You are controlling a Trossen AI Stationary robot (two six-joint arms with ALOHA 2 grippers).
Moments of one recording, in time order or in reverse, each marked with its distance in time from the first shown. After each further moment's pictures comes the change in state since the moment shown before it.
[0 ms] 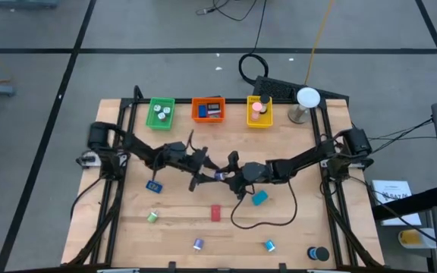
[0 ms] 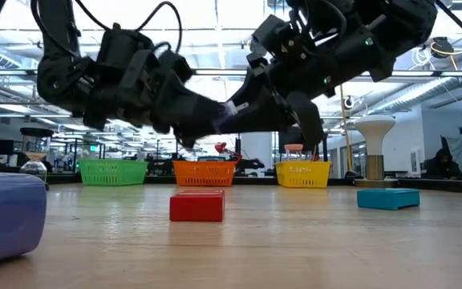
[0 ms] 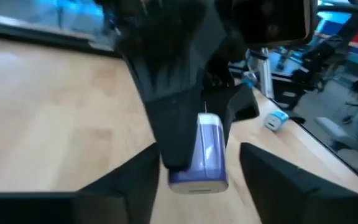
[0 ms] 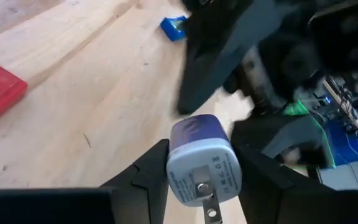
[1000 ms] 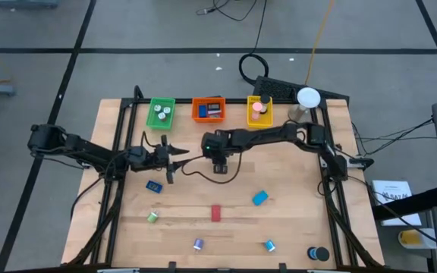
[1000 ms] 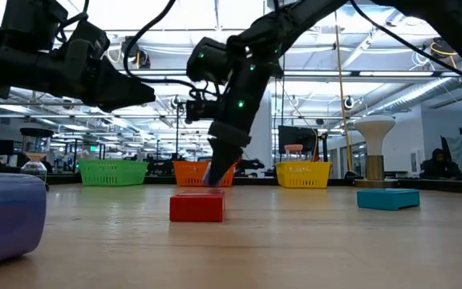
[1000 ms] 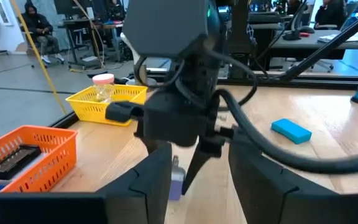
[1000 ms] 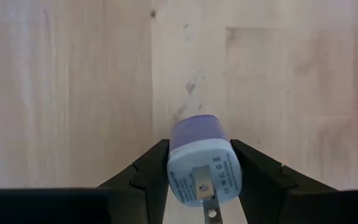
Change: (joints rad) left arm -0.129 -0.688 -0.398 -0.226 -0.633 0.174; right arm -0.294 0.408 0.795 -1.093 -0.172 0.495
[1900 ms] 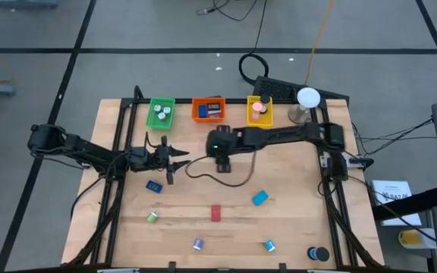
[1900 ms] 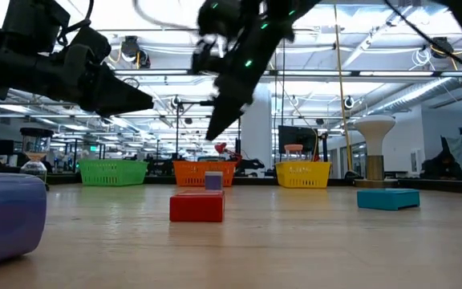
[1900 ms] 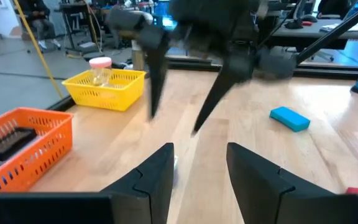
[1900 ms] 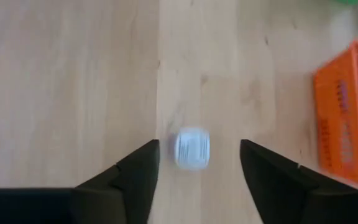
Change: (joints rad) left arm -0.002 0.000 0.000 -0.053 0.000 -0.035; right arm 0.048 -0.197 -0.045 -0.029 0.085 -0.049
